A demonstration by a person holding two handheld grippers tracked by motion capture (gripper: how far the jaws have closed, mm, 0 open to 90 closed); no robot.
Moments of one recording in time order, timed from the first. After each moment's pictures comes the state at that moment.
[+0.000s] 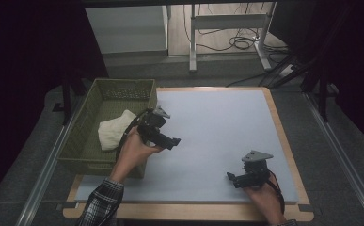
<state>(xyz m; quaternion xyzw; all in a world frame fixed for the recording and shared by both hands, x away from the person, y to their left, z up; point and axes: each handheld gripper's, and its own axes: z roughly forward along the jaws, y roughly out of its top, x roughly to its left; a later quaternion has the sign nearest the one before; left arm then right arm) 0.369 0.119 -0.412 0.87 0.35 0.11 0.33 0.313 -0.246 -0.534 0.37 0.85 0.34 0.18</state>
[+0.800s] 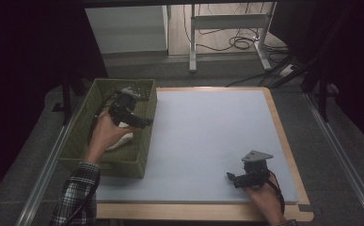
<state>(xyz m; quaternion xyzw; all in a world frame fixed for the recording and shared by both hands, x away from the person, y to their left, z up) 0.399 0.201 -0.383 0.84 0.41 0.14 0.31 0.313 -0.246 -0.534 0.37 0.85 0.34 0.18</state>
